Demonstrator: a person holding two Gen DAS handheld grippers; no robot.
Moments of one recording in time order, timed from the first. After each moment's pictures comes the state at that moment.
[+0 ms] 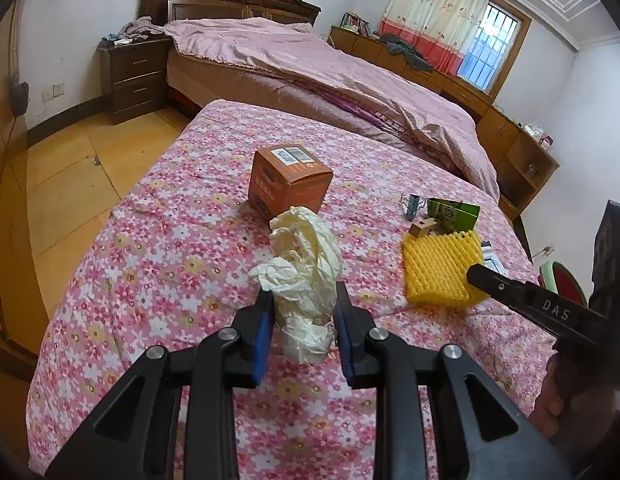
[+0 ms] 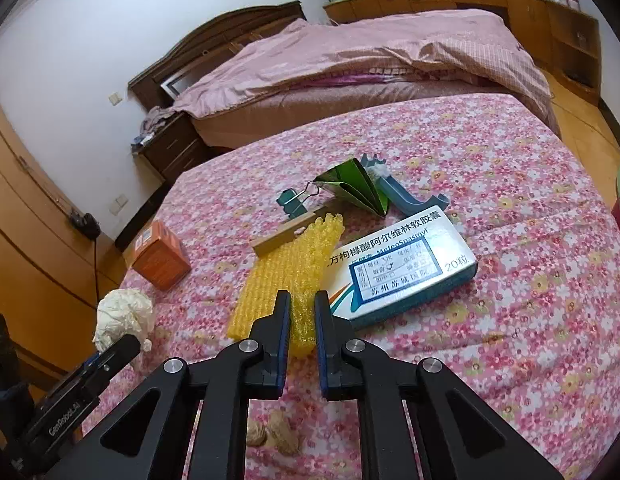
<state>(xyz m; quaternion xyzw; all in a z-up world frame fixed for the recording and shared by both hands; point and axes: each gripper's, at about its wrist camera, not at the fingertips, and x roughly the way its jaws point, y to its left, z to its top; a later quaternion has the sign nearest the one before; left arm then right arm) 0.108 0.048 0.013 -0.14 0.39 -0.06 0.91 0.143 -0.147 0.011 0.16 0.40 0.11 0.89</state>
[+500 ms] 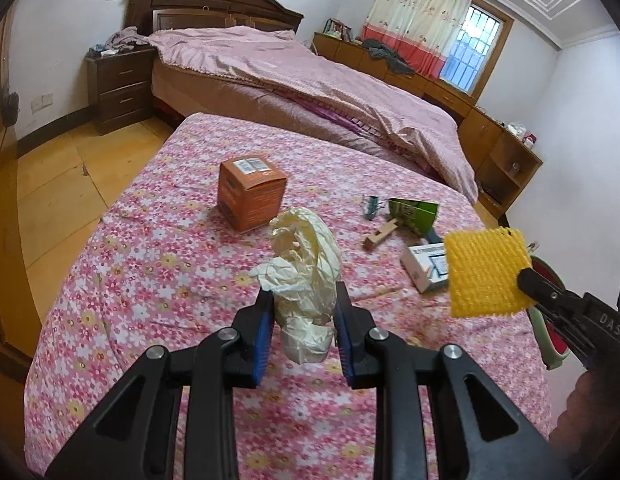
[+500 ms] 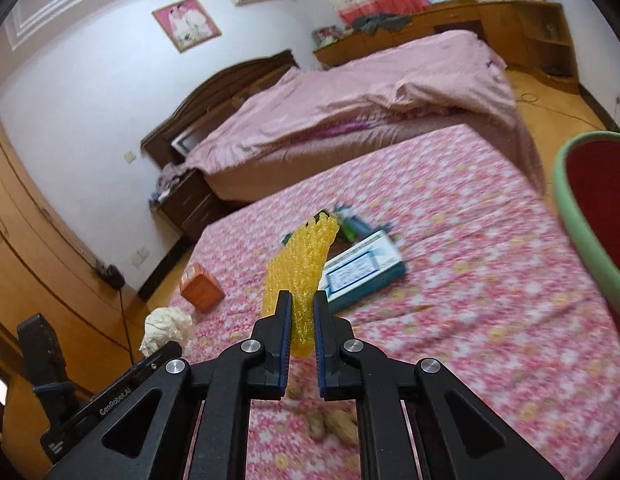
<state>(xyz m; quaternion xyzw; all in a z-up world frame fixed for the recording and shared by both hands) 0.085 0.025 0.037 -0.13 0.38 -0.09 0.91 0.060 -0.204 0.059 0.23 0.32 0.09 0.92</state>
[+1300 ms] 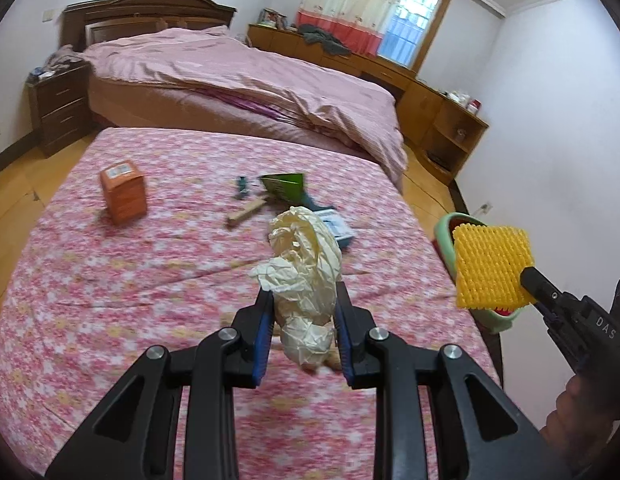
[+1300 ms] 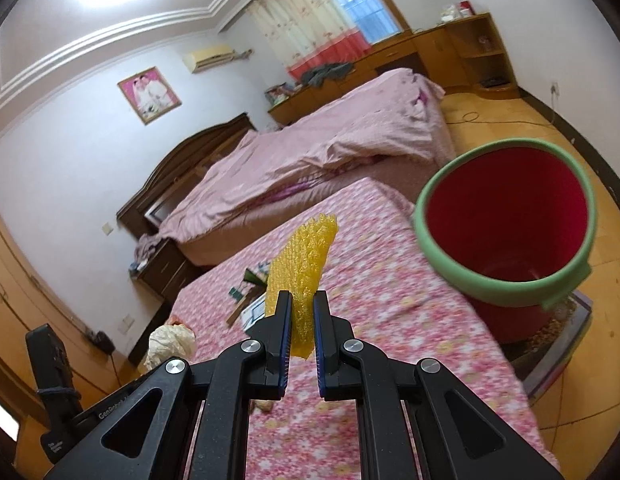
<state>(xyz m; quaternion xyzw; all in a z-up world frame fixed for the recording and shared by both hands) 0.054 -0.074 0.070 -0.10 0.38 -0.20 0.90 -0.035 -0.305 0.080 0.28 0.24 0.01 0.93</state>
